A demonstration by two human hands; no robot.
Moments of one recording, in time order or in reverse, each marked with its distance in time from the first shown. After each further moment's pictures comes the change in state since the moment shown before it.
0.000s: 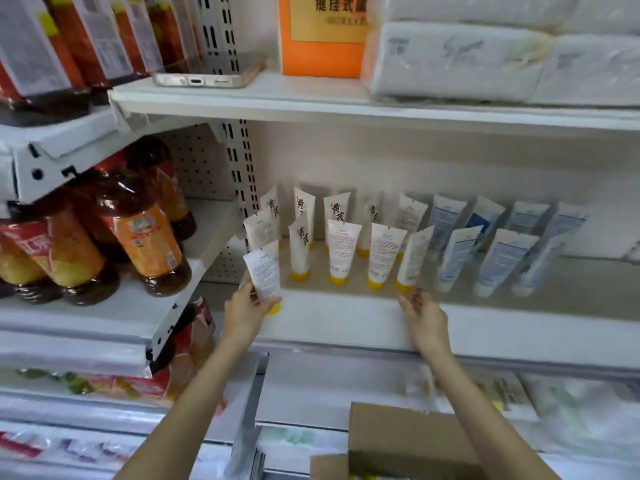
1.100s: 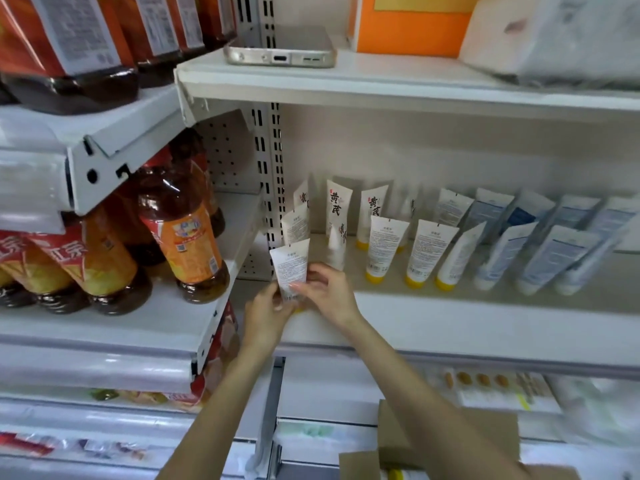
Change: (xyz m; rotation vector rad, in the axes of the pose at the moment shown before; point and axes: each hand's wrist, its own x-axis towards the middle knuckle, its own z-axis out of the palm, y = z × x) left_hand 0.022 -0.038 -0.020 -0.008 -0.084 0.031; right_hand -0.030 -0.130 0.165 0.385 -0.484 -0.216
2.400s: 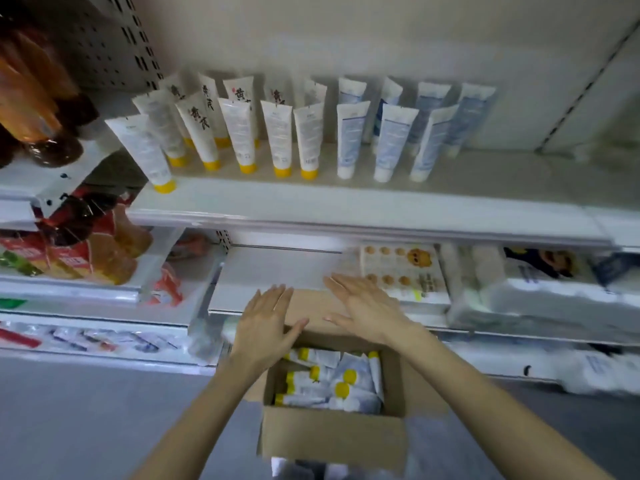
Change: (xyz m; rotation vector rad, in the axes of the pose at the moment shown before) left_hand -0.267 0.050 0.213 0.766 -0.199 0.318; right_hand -0.275 0.103 -0.276 -1.158 -0.483 -0.112
